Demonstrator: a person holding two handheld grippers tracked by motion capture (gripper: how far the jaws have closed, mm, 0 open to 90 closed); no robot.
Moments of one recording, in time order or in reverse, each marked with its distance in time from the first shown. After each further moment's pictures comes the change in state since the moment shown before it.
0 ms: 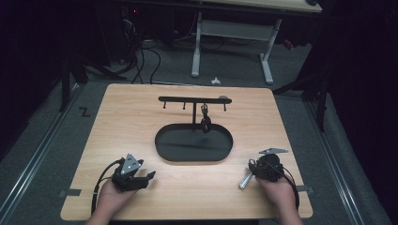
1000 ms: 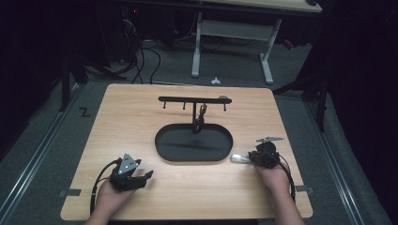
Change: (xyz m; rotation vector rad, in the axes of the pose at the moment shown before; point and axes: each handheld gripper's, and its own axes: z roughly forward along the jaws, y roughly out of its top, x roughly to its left) left arm 0.004 -0.003 -0.003 -0.005 0.019 -0.018; right arm -0.014 0.032 0.025 0.003 -0.008 0.038
